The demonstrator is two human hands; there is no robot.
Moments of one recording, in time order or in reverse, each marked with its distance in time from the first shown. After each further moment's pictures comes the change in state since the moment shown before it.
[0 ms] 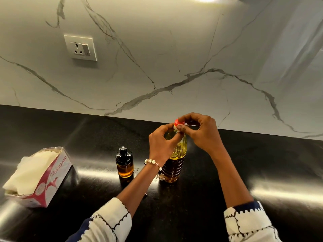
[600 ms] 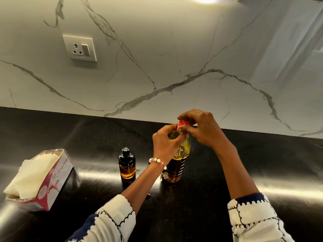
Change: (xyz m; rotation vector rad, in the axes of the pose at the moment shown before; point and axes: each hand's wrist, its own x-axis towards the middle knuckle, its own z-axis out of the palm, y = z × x) left_hand 0.005 -0.002 0.001 -0.011 -0.010 0.019; right_hand 0.016 -0.009 -0.002 -0.321 -0.157 -0.141
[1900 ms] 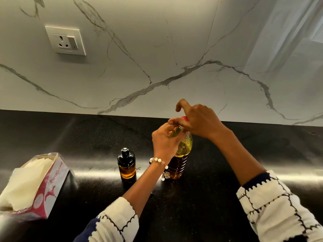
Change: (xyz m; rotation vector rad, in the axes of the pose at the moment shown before) left_hand 0.003 -0.012 -0.002 -0.118 -0.069 -0.063; right_hand 0.024 -0.015 0.004 -0.439 -0.115 0.034
